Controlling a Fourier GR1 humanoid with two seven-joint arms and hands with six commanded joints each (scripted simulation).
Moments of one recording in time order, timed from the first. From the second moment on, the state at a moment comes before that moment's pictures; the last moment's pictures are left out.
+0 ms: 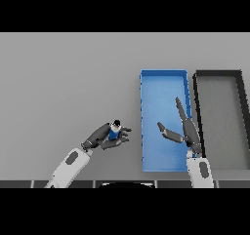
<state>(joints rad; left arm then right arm) -0.18 0.20 -0.57 -1.38 0.10 -0.16 -0.16 0.06 -0.15 0.11 -1.69 0.19 0.06 -0.04</state>
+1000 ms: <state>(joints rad) -0.24 0.12 -0.55 -1.58 0.06 -0.19 -0.08 0.16 -0.11 0.13 -1.72 0.26 -0.01 -0.09</state>
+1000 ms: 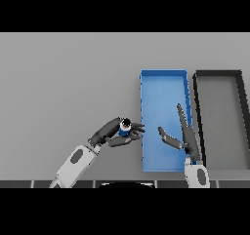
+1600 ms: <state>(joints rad) -0.21 0.11 -0.52 -1.59 0.02 -0.23 -0.09 0.33 -0.05 0.16 -1.99 0.16 -0.02 -0.21</state>
